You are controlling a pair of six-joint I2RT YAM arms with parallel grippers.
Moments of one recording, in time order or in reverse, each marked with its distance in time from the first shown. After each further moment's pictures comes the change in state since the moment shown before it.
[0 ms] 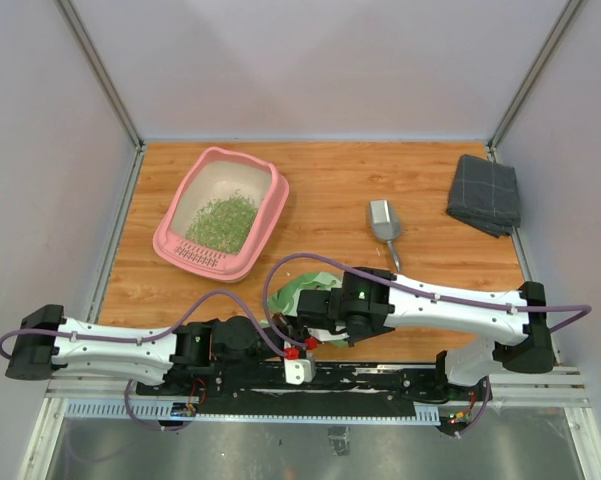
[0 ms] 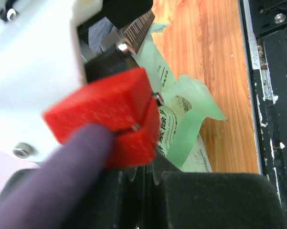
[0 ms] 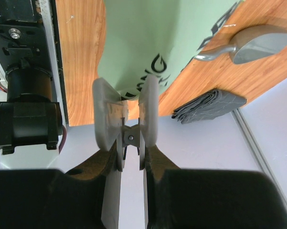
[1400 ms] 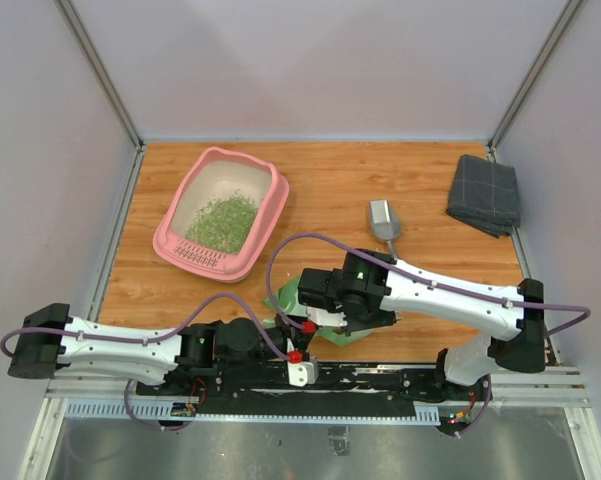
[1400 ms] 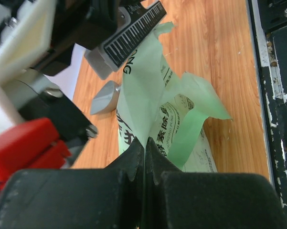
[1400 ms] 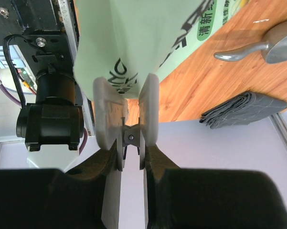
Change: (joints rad) left arm -0.002 0.040 -0.016 0.063 -0.023 0.051; right arm -0.110 0.027 0.030 -0.013 -0.113 0.021
